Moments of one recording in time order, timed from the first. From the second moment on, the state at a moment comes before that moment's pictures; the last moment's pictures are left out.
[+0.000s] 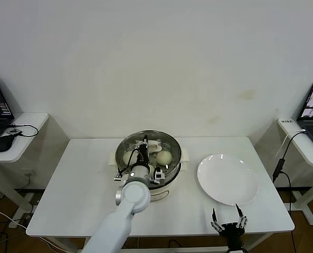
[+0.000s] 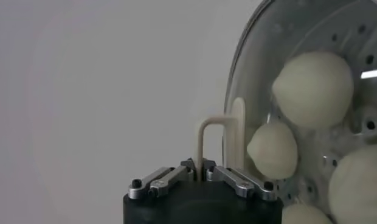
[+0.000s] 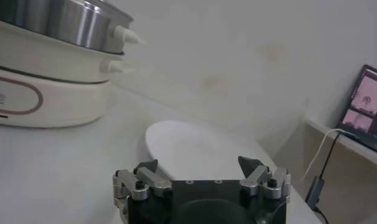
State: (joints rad) left arm 0.84 -1.43 -0.01 -1.68 1.44 0.47 0.31; right arm -1.67 1.58 0.64 1.86 -0.34 0.15 0.03
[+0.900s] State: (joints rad) left arm 1.10 -1.31 -0.08 -2.03 1.33 0.44 0.28; right arm -1.67 1.58 0.62 1.84 -0.36 0.15 0.03
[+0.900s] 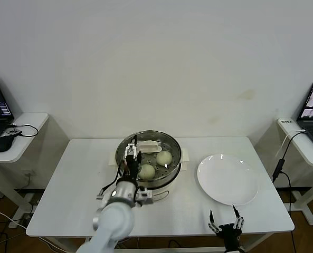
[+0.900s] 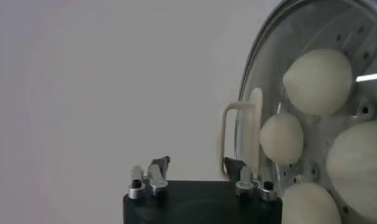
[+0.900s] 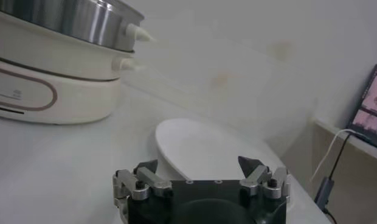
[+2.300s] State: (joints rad) left arm 1.87 -1.24 -0.60 -2.06 -0.27 -0.16 -0.16; right arm -1.76 1.46 0.59 1.94 -0.08 0.18 -0.10
